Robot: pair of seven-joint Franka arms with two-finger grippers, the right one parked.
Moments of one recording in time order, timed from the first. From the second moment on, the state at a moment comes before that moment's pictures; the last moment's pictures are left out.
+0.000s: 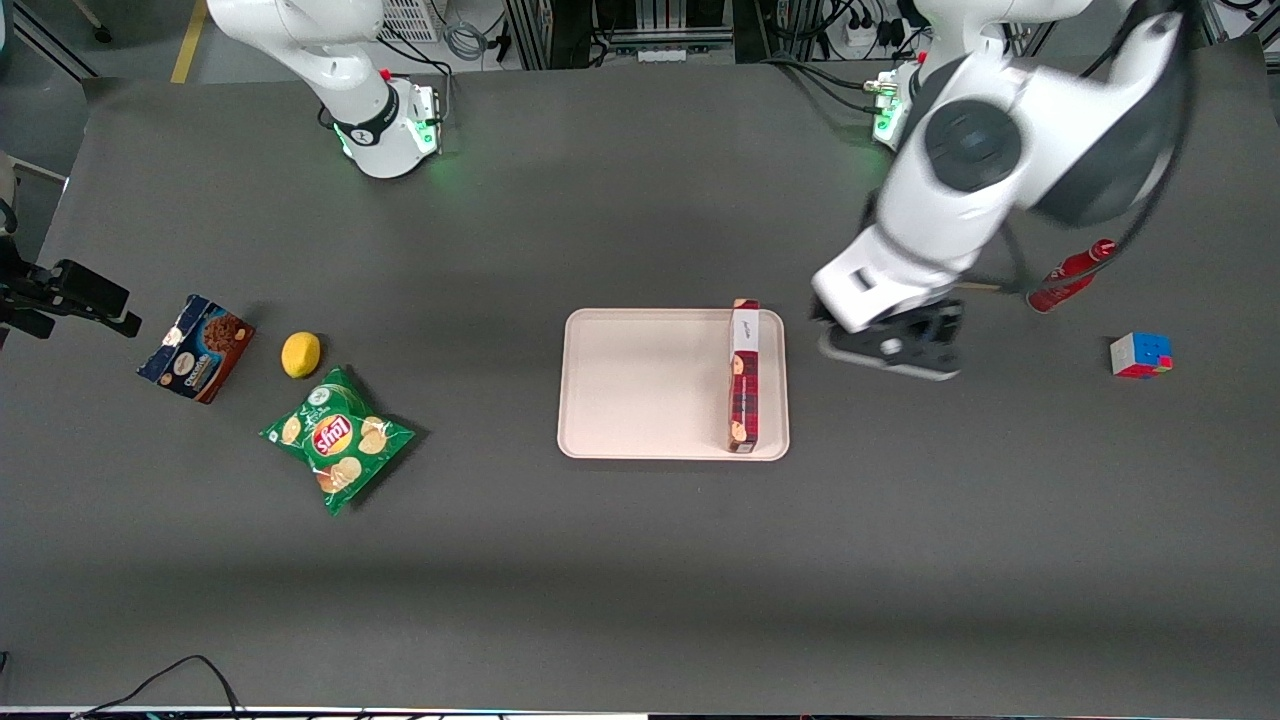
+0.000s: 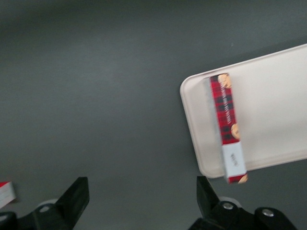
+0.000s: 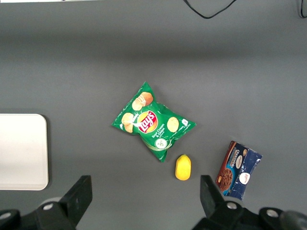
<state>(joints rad) -0.05 0.14 -0.41 -1.70 0.14 1.81 -0.22</state>
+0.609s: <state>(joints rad) -0.05 -0.04 -0.10 -1.72 0.08 1.66 -0.02</state>
